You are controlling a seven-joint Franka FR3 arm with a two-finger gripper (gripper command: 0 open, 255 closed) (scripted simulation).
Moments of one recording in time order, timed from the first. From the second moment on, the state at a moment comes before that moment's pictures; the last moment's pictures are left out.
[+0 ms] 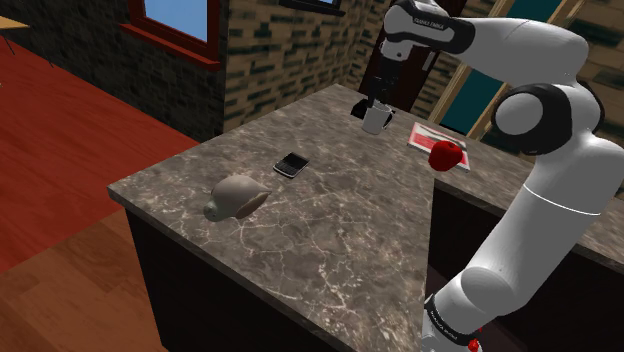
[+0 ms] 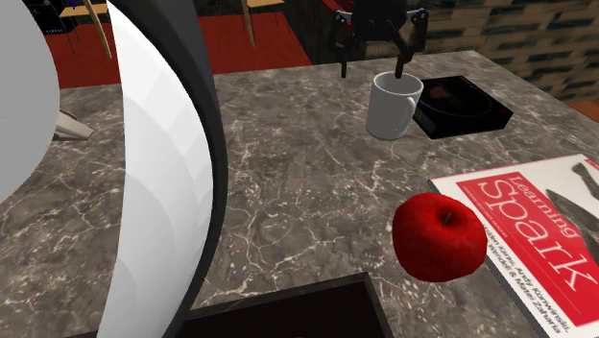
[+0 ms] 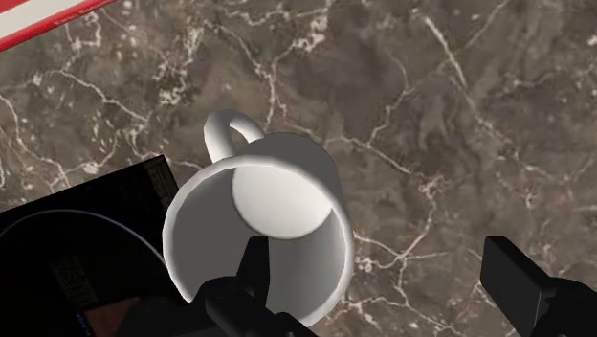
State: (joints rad) arm -0.20 0.20 -0.19 -1.40 -0.02 1.58 -0.40
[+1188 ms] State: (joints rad) arm -0.21 0.21 -0.19 -1.50 -0.03 1.68 -0.41
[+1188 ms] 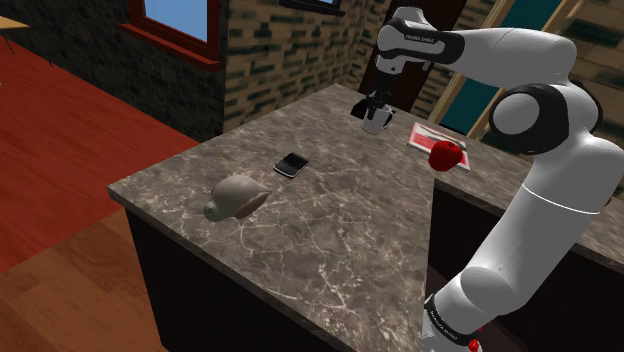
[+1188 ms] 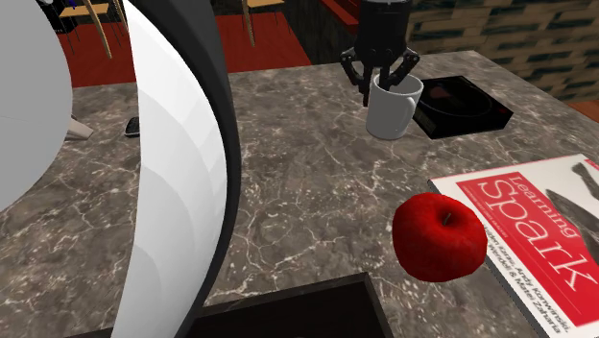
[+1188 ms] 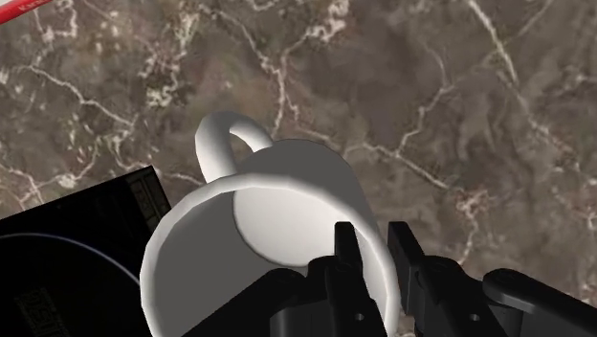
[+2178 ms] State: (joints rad) arm -0.21 0.22 -0.19 -1.38 -0.03 1.58 -0.41
